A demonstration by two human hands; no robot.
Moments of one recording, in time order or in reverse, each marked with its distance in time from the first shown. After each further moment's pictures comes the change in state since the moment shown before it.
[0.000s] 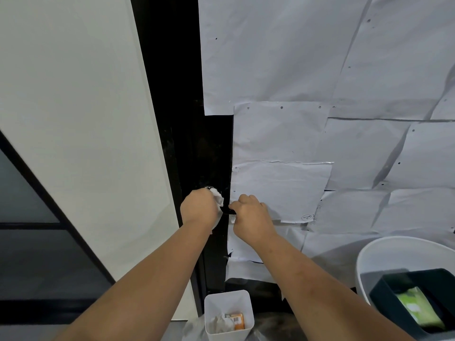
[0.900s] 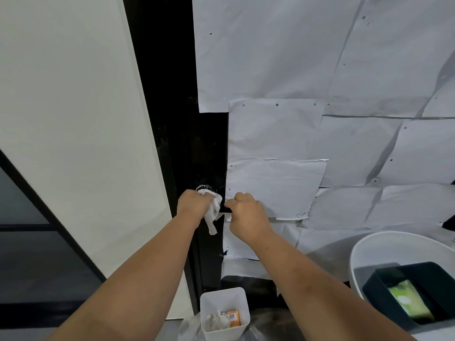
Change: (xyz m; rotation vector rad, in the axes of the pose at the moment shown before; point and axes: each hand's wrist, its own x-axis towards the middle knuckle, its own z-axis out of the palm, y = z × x) left_hand 0.020 -0.011 0.013 -0.701 -0.116 -0.173; right_hand 0.001 -0.001 0.000 -0.012 -0.013 0.013
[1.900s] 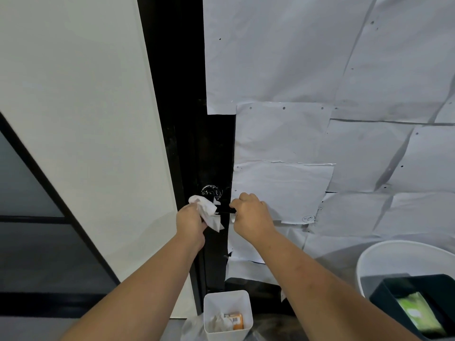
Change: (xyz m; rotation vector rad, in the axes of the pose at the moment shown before) left_hand -0.024 -0.039 0.001 -0.889 -0.008 -0.158; right_hand 0.002 0.002 -0.002 0.010 -0.004 -0.029
